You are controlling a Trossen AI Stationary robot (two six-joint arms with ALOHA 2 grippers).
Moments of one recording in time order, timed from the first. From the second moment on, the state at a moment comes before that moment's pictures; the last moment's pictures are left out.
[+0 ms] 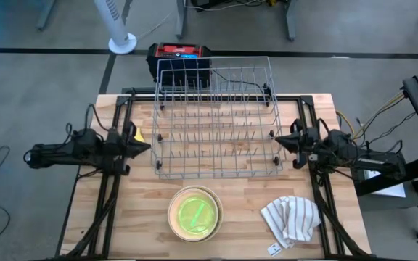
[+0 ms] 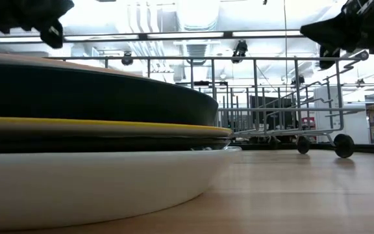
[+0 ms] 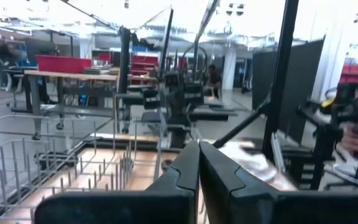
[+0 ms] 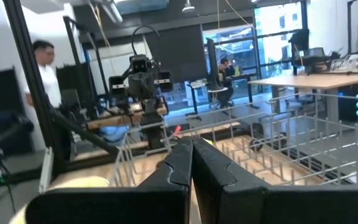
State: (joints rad) left arm -0.02 0.11 0.30 -0.04 -0.02 -0.08; right arm -0.15 0.09 0.11 0.16 -0.03 0.17
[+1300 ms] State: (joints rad) left arm -0.51 0.90 0.66 0.10 -0.35 0.00; right arm -0.07 0.19 0.27 0.19 -0.24 0.11
